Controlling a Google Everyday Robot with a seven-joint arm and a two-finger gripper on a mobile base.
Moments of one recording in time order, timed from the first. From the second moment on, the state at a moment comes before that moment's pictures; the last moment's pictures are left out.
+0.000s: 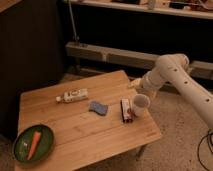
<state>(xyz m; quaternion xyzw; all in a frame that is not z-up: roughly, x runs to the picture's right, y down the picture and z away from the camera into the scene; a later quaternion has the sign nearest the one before) 0.164 0.016 0.758 -0.10 -0.24 -0.55 0.79</state>
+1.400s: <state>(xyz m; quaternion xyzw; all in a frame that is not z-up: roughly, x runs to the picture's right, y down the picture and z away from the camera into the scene) -0.012 0.087 0.688 -0.09 -0.28 -0.70 0.65</state>
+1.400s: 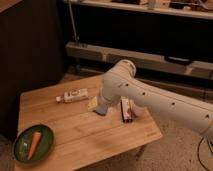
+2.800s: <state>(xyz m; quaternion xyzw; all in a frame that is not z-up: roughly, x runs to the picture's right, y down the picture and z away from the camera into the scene) -0.351 0.122 0.629 -0.04 -0.30 -0.89 0.34</state>
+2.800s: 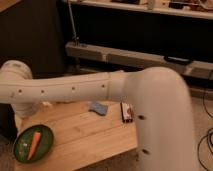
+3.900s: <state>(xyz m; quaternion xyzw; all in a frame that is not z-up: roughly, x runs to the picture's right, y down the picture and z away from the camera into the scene) -0.342 0.168 0.722 -0.05 -0.33 -0.87 0.36</state>
